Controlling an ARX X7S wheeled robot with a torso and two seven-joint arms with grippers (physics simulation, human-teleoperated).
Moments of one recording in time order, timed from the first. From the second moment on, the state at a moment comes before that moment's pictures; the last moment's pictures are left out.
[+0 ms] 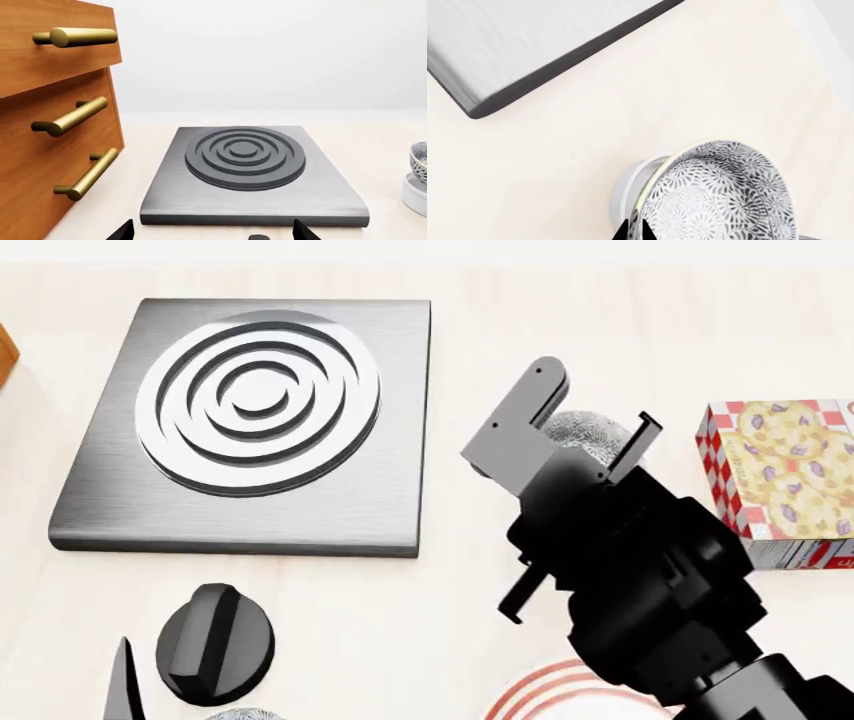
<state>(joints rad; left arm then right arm) 0.12 -0.29 0.20 0.64 -0.18 -0.25 -0.38 1.24 0.34 -0.98 0.57 0.15 0.80 -0.42</state>
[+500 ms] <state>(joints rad) 0.12 -0.30 0.21 0.64 -0.18 -0.25 -0.39 1.28 0.46 -1.02 0.30 0.16 0.99 -0.49</state>
